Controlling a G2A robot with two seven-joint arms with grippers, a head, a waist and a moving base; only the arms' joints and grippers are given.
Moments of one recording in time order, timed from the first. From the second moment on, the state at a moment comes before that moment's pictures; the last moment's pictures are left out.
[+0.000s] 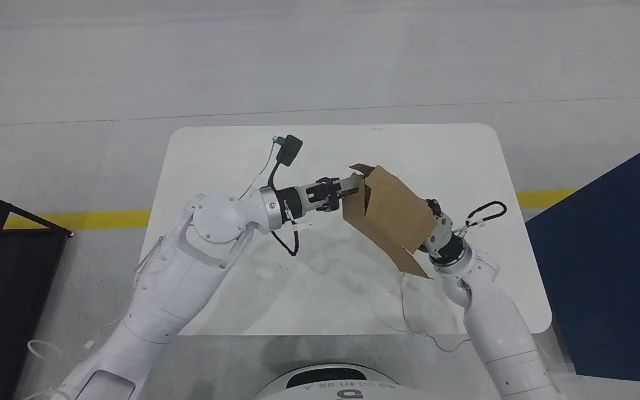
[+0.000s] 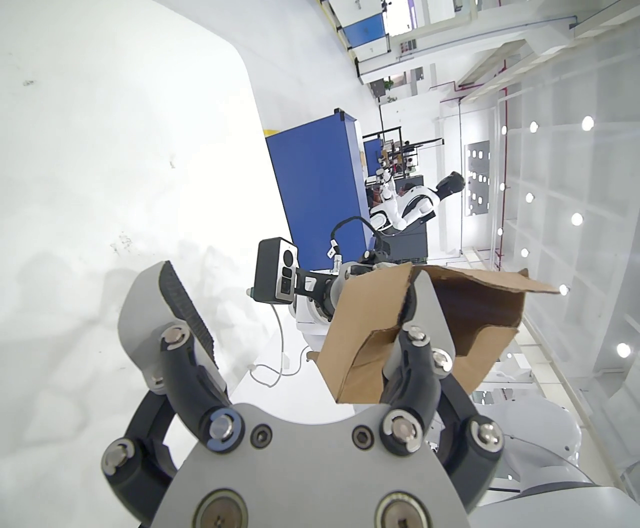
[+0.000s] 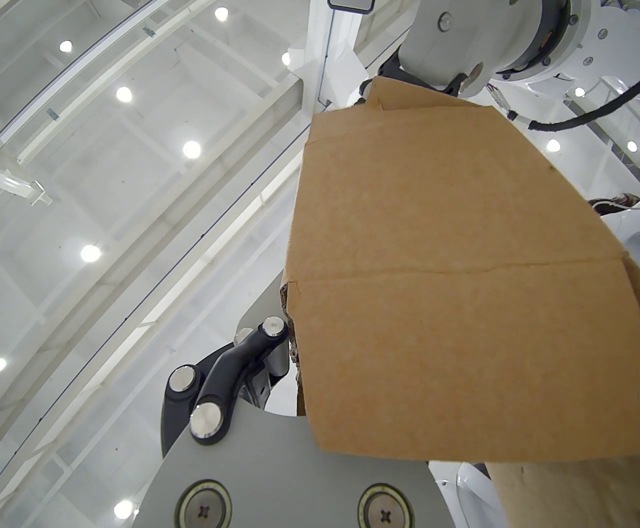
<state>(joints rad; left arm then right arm) 1.15 -1.18 -1.02 -1.78 -0.10 0.20 -0.74 -1.60 -1.25 1.40 -1.61 1.63 0.69 0.95</state>
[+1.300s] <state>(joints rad) 1.34 -1.14 -1.15 -1.93 -0.08 0.16 -0.77 -1.63 -1.23 1.42 -1.64 1.63 0.67 0.92</state>
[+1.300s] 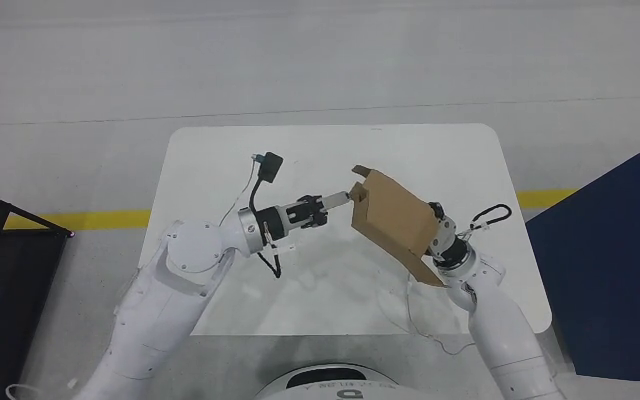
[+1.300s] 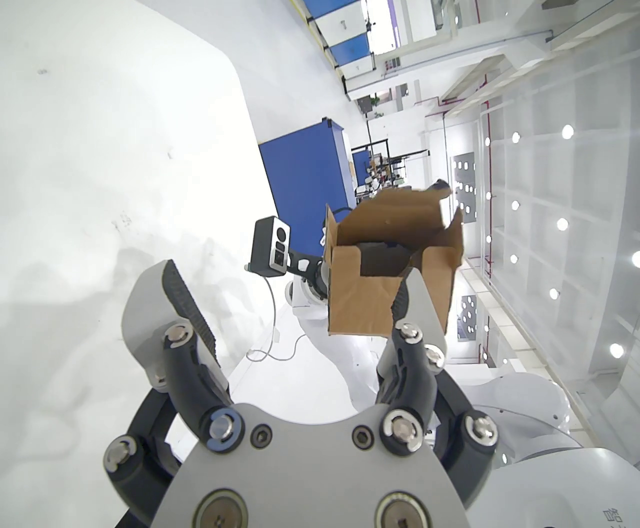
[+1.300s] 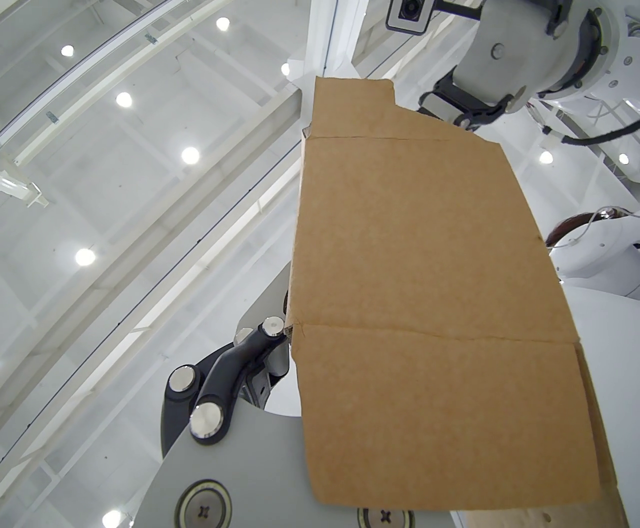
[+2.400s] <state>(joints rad) 1.34 -1.14 -1.20 -1.93 -0.18 0.09 -0.74 -1.65 -1.23 1.42 -1.64 1.73 0.70 0.90</state>
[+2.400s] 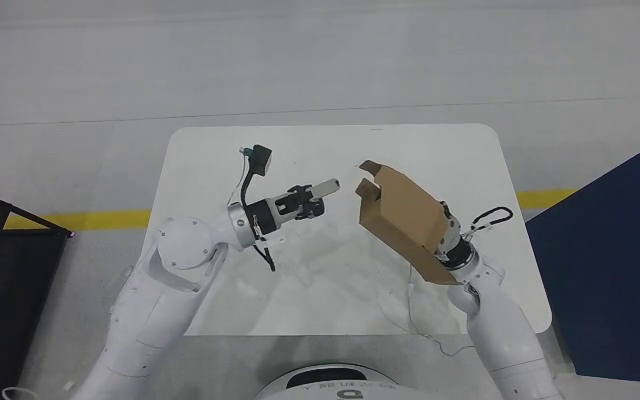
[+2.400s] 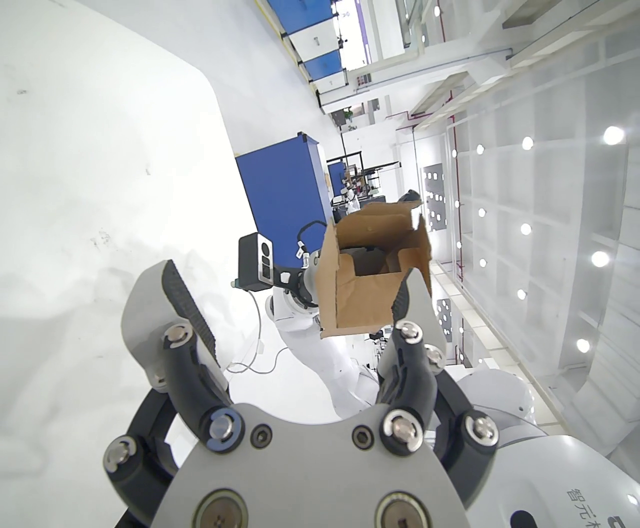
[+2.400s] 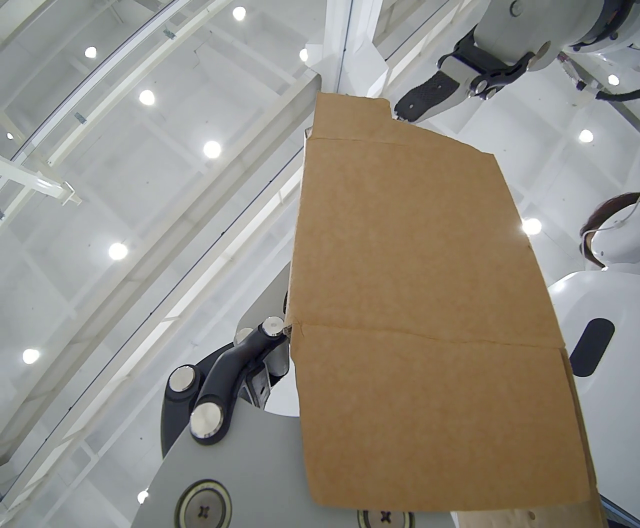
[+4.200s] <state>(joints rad) 1.28 -1.15 -1.11 -1.78 -0.14 0.10 -0.74 -1.65 -1.22 1.44 -1.64 1.80 0.77 0.90</state>
